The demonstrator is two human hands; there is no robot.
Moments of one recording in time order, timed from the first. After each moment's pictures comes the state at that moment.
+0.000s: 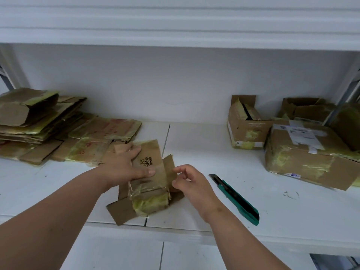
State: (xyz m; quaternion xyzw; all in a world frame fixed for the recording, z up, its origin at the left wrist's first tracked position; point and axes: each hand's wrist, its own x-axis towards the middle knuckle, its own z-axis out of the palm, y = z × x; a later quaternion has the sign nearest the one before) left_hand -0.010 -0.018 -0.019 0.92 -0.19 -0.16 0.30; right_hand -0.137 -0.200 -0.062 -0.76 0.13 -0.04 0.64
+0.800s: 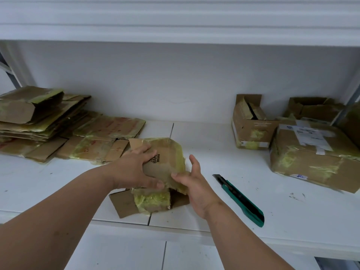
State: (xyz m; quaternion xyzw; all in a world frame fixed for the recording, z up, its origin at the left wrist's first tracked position) left_hand -0.020 -0.024 -0.010 0.92 -0.30 -0.18 0.16; right_hand -0.120 -0.200 -0.076 -0.62 0.11 0.00 0.78
